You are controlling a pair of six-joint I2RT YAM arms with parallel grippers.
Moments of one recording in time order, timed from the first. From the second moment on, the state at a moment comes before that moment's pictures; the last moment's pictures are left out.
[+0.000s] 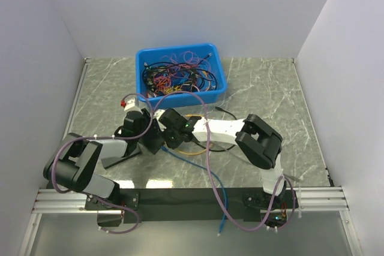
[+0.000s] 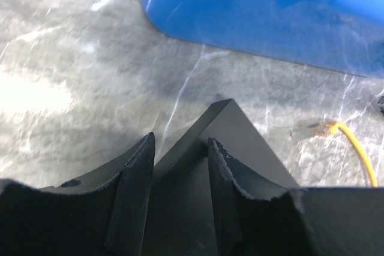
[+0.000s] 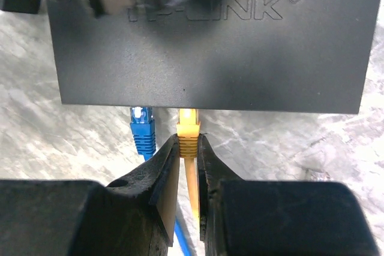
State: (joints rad) left arm -0.38 1.45 0.38 0.55 -0.14 -0.70; right arm 1.03 1.96 1.31 -0.30 -0.03 0.17
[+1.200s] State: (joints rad) left arm -0.34 1.43 0.45 0.47 0.00 -0.75; right arm 1.04 2.00 1.38 -0.15 0.12 0.19
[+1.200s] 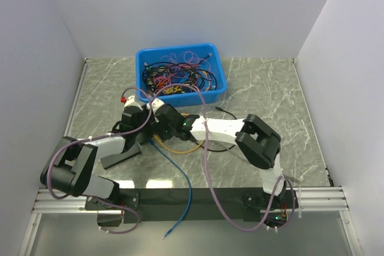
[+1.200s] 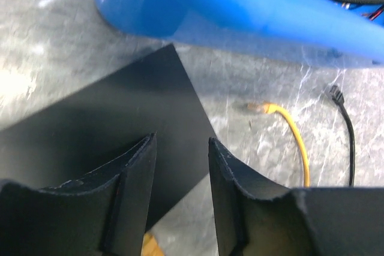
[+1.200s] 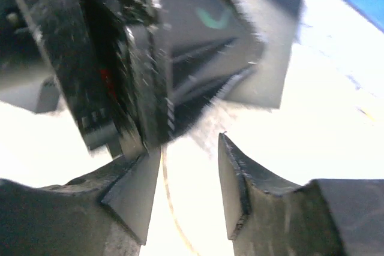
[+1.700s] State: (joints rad) left arm -0.20 1.10 0.46 0.18 -0.10 -0.75; right arm 1.03 1.60 1.24 -0.15 0.23 0.22
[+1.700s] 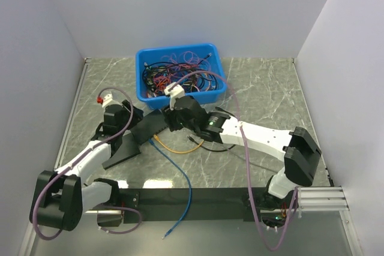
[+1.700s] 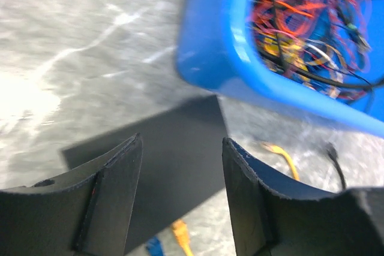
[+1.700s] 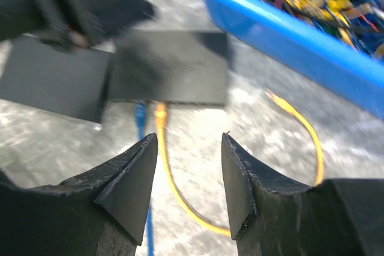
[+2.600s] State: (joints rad) left arm -0.09 1.34 0.49 0.21 -0.07 -0.80; right arm 0.63 1.34 0.86 -0.35 0.29 0.53
